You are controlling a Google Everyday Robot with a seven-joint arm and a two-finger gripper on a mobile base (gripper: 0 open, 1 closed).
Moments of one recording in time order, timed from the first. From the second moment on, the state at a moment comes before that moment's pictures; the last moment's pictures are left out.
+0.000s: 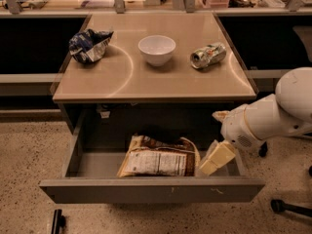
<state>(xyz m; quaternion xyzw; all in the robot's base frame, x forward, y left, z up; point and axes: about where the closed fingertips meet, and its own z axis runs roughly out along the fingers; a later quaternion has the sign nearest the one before) 0.457 -0.141 0.761 -0.52 0.80 0.17 0.26</state>
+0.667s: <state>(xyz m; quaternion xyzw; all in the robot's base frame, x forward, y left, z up) 0.494 -0.099 0.704 -0.51 0.78 0.23 0.27</state>
